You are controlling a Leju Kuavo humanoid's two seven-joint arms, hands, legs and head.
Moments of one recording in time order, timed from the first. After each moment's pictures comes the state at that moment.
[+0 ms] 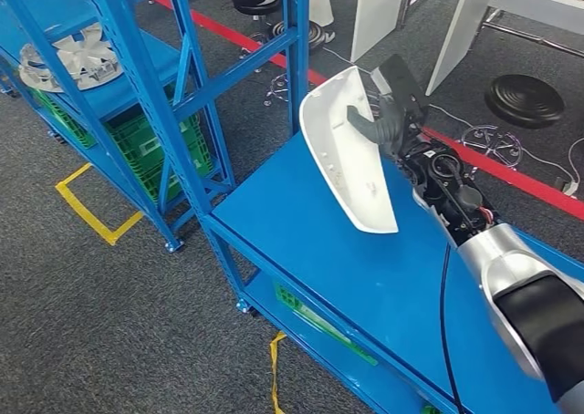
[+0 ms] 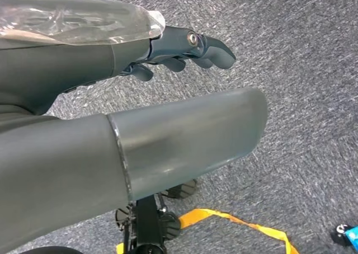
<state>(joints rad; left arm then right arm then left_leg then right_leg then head) -0.14 0.22 -0.71 -0.19 1.03 0.12 -0.34 -0.81 -0.34 0.49 -0.97 -0.28 0.03 0.05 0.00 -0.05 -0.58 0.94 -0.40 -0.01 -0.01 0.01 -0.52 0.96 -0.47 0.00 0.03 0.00</state>
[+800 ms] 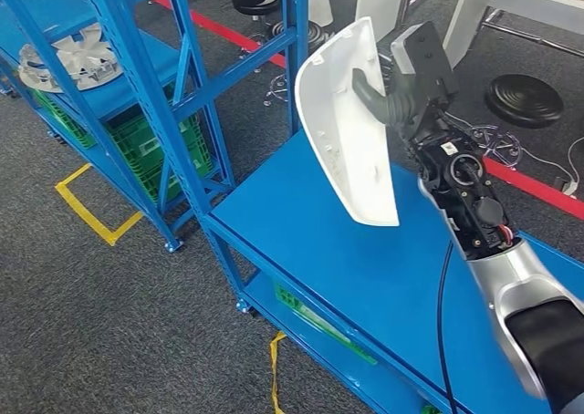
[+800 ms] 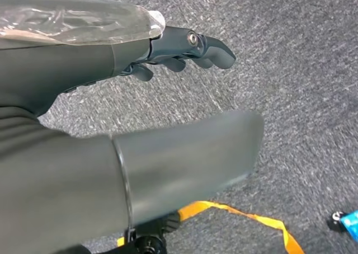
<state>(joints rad) -0.15 0.22 -0.71 -0.19 1.02 0.09 -0.34 -0.71 -0.33 0.37 -1.40 -0.15 -0.04 0.11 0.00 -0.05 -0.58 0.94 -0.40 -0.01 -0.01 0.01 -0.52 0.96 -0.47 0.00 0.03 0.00</state>
